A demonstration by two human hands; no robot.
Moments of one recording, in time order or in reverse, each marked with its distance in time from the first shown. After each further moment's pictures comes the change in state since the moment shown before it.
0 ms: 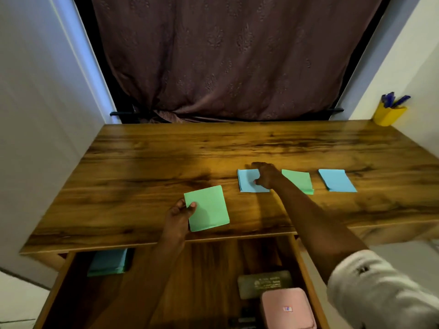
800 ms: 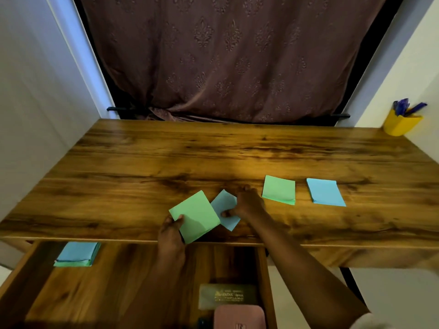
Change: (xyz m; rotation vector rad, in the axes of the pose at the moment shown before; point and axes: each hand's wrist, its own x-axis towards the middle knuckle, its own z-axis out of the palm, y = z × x) left_hand -0.007 -0.060 0.082 -0.254 0.292 -0.072; right_hand -0.058 0.017 0.028 0.048 -0.013 -0.095
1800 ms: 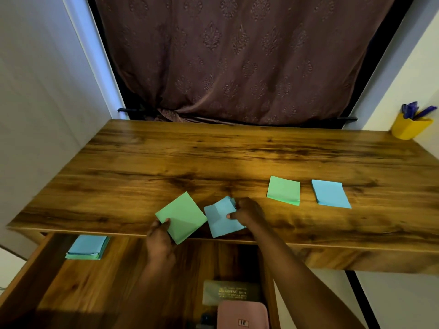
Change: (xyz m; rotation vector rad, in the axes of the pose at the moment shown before) left_hand -0.005 0.014 -0.030 -0.074 0.152 -0.029; right_hand -0.016 -0.010 0.020 0.332 -0.029 0.161
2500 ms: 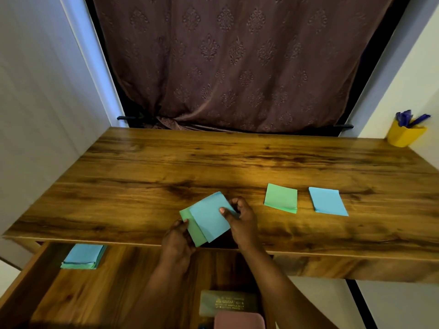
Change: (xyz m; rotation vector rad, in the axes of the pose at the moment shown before) left_hand -0.025 -0.004 0.029 0.019 -0.294 -0.074; right_hand -0.042 -0.015 0.010 0.790 0.284 -0.245
